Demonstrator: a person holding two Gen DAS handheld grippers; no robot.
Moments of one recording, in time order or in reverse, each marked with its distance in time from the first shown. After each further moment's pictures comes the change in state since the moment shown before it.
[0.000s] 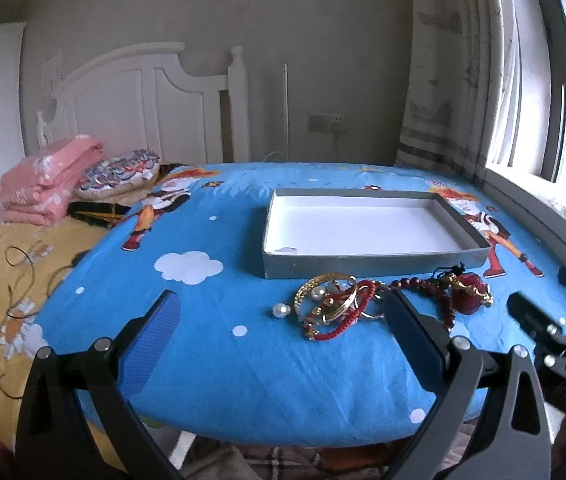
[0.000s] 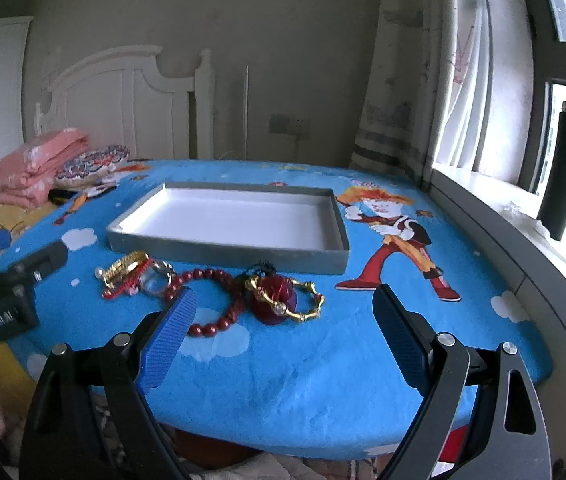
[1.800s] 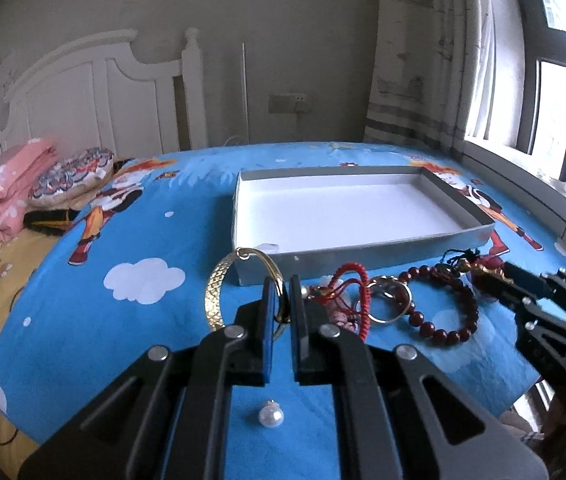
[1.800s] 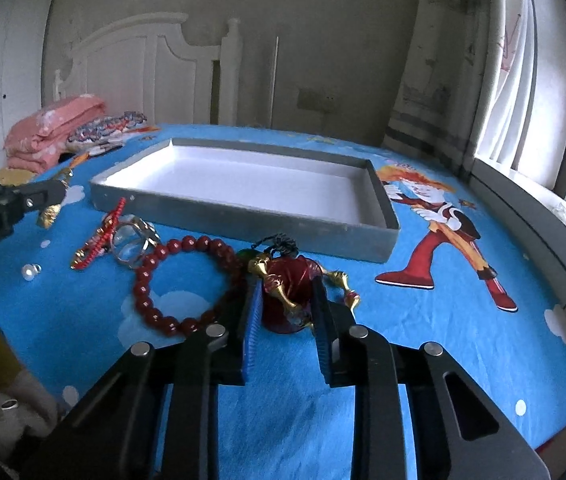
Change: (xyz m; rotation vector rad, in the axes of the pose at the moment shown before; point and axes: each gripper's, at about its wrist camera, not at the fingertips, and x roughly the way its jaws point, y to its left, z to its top) left arm 0.062 0.003 -0.003 0.105 0.037 -0.121; right arm 0.066 0.005 -0.014 -0.092 0.041 0.049
